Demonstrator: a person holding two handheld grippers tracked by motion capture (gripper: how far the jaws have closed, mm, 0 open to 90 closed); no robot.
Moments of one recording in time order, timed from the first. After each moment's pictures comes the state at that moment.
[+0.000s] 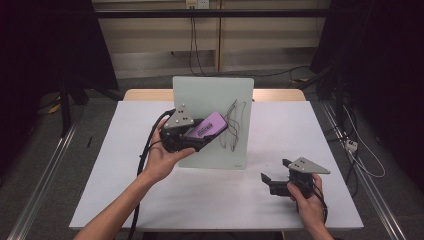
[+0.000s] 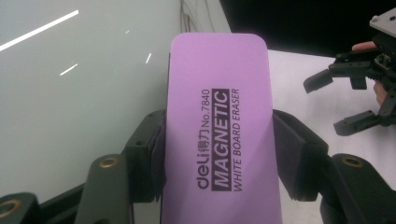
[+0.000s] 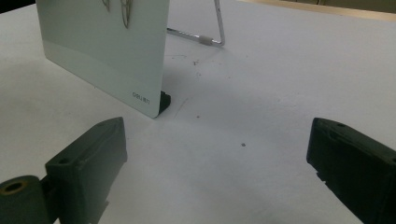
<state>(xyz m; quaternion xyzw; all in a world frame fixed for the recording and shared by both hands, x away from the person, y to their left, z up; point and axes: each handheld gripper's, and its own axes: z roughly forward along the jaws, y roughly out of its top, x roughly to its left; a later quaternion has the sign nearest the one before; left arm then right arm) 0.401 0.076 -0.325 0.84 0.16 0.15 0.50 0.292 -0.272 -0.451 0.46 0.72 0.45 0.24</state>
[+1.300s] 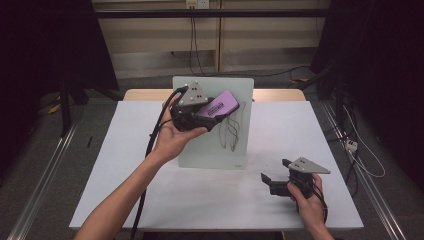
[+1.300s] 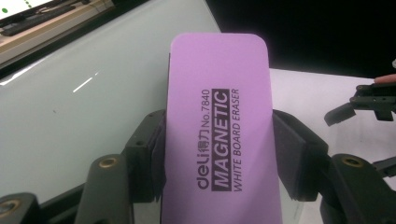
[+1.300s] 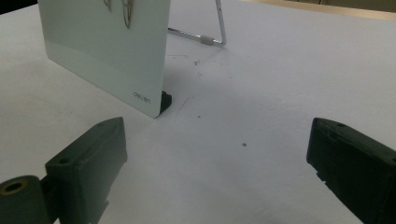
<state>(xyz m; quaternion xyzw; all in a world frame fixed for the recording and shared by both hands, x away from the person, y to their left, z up) 0.423 0.044 -0.278 0.83 0.14 0.19 0.50 0.292 -0.272 -0.451 0.46 0.72 0.46 0.23</state>
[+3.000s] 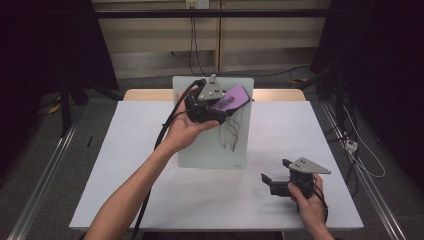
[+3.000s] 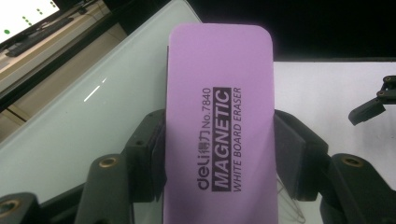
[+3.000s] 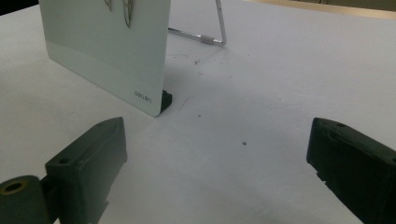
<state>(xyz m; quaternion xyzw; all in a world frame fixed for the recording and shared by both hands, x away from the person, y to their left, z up) 0.438 0.012 -0.273 0.85 0.09 0.22 0.47 0.292 -0.273 -0.451 0.46 0.72 0.46 0.23</state>
